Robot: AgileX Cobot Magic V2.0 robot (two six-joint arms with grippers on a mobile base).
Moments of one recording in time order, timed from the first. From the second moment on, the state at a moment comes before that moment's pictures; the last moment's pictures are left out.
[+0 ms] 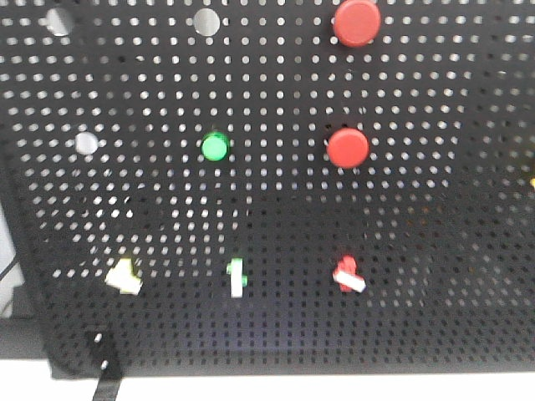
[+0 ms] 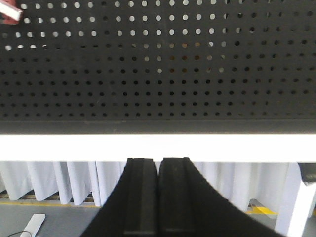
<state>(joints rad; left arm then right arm) -0.07 -0.01 0.03 0.01 0.05 0.09 0.06 -0.01 0.03 -0.10 0.15 0.10</state>
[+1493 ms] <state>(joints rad) -0.07 -0.01 0.03 0.01 0.00 0.09 0.06 -0.01 0.03 -0.10 0.00 0.10</state>
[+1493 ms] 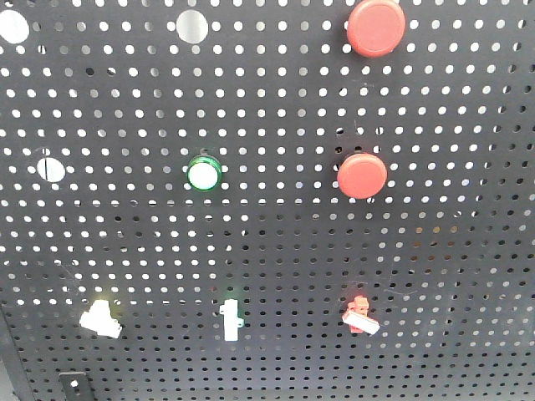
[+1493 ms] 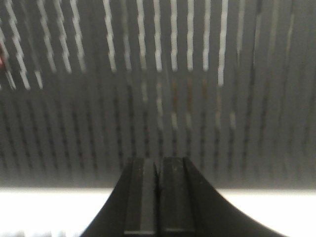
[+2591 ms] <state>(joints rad) -0.14 0.59 -0.49 0.01 -0.03 0.08 0.06 0.54 -0.39 -0.10 -0.14 0.10</state>
